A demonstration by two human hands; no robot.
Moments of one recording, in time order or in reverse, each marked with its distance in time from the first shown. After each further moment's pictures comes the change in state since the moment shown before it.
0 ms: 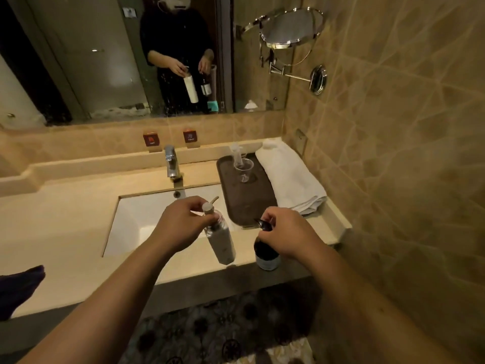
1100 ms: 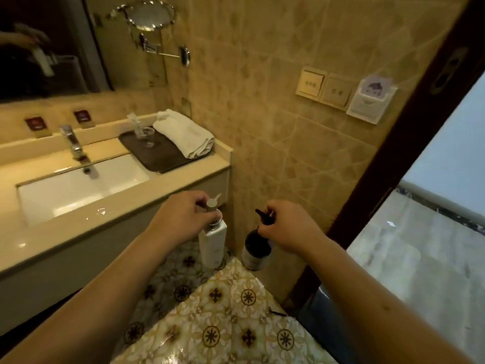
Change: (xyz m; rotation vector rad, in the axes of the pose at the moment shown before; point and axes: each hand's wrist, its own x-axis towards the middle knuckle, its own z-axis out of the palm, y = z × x) left_hand -0.319 0.034 0.007 0.062 -0.396 0.445; right_hand -0.440 -0.051 0.023 -0.123 0.255 0.470
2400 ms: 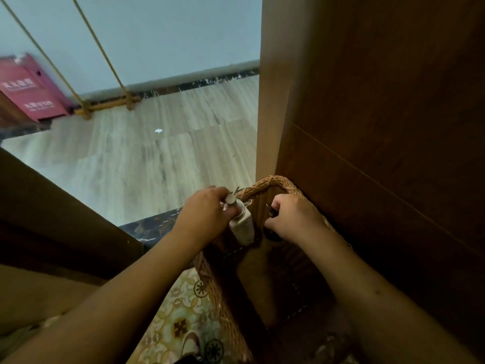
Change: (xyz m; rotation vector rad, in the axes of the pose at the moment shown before) left_hand -0.277 0.498 0.580 0.161 -0.758 0.924; right_hand -0.533 0.555 -0.086 0.223 0.367 1.151
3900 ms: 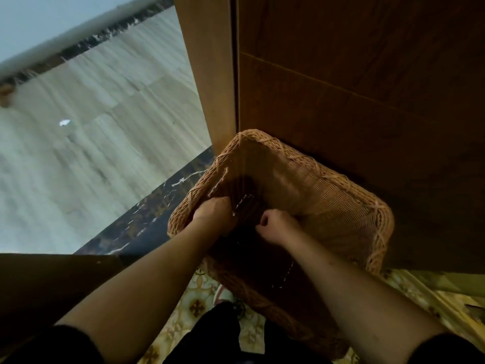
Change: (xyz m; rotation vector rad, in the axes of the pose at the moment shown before) left_hand 0.059 -0.063 0.132 0.279 -0.770 0.141; right_hand 0.009 0.040 0.167 0.264 -0.219 0.518
